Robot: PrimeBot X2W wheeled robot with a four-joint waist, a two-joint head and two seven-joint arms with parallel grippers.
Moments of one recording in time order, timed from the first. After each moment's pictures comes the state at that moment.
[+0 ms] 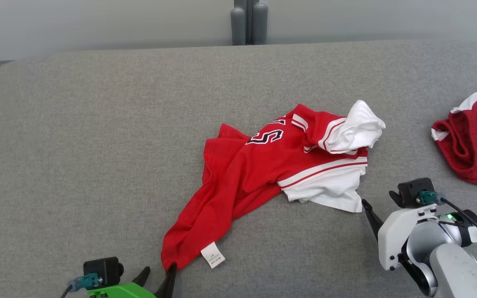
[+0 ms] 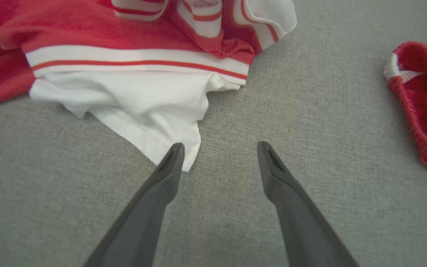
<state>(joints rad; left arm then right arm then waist) 0.14 0.08 -0.15 0.06 -0.51 -0.04 0.33 -0.17 -0.22 0.13 0.28 0.15 0.13 0.26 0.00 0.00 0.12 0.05</state>
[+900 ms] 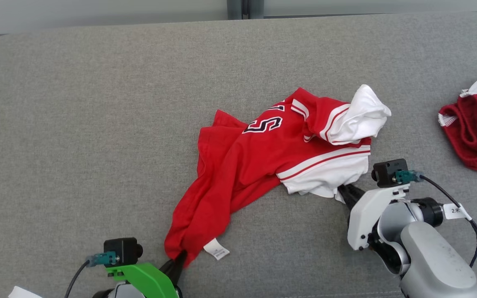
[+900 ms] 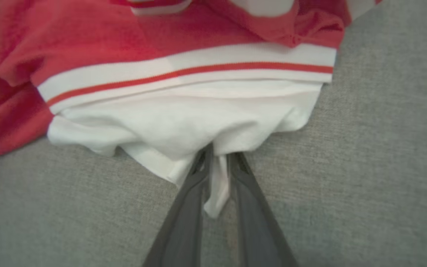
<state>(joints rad) 0.01 0.07 -0.22 0.23 -0.60 -0.10 0.35 -0.36 -0.19 0.29 0.50 0.37 0.13 0.23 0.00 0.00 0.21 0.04</state>
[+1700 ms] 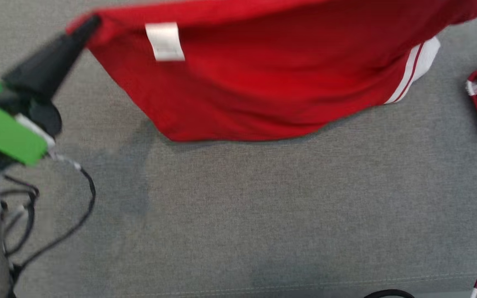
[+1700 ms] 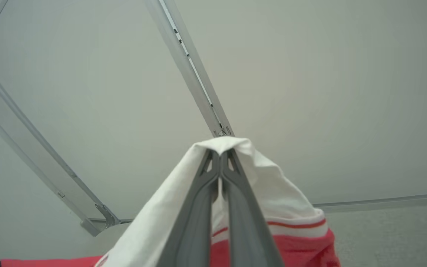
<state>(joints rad) -0.50 0.32 -0.02 -0.45 -1.08 -0.03 0.73 -0.79 -0.31 -0.27 -0.21 0.82 0.13 0.58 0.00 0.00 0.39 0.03</state>
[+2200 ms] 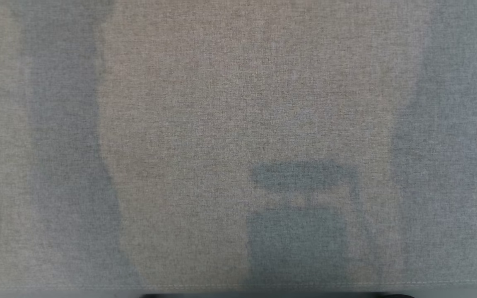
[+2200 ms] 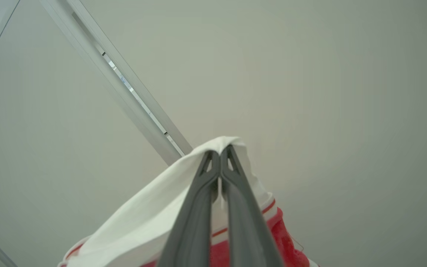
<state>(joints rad) -1.47 0.22 -0.04 0.45 -0.75 -0.02 0.16 -1.77 -0.05 -0.44 0.61 0.32 0.13 0.18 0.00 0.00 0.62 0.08</state>
